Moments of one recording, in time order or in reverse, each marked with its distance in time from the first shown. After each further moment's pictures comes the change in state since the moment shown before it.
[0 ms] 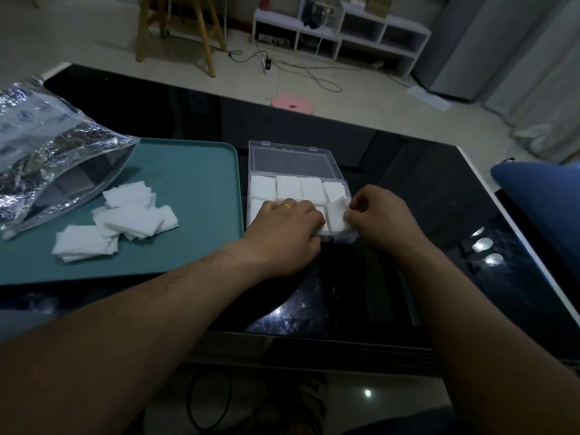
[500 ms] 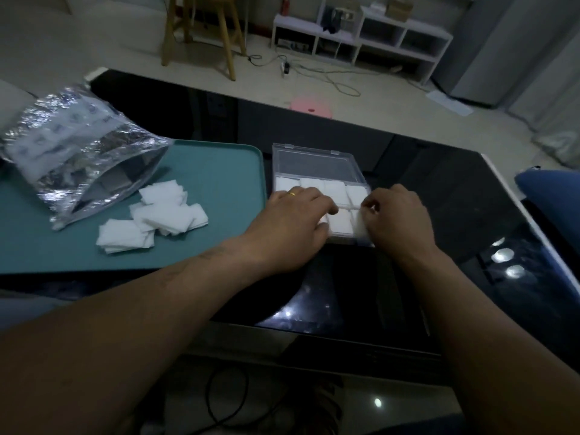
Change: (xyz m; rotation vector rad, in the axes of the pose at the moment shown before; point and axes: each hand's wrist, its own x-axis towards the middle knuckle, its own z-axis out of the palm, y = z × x) left_hand -0.022 -0.020 -0.025 -0.121 0.160 -0.002; right_hand 0.001 -0.013 0.017 -0.283 0.171 -0.165
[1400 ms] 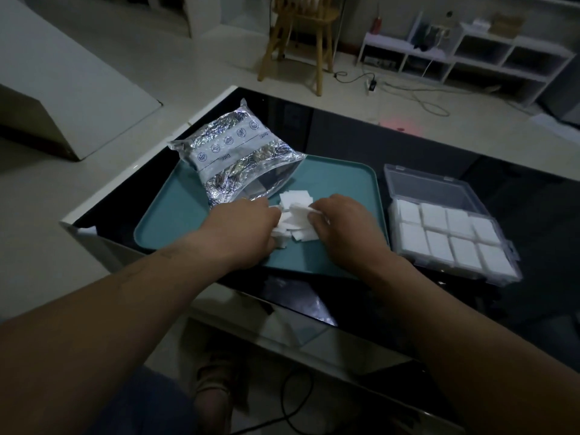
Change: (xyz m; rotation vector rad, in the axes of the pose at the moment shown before) left_hand -0.139 -0.156 -0.119 0.490 -0.262 -0.378; right_hand -0.024 -0.241 0.054 0.285 -0.128 -0.501
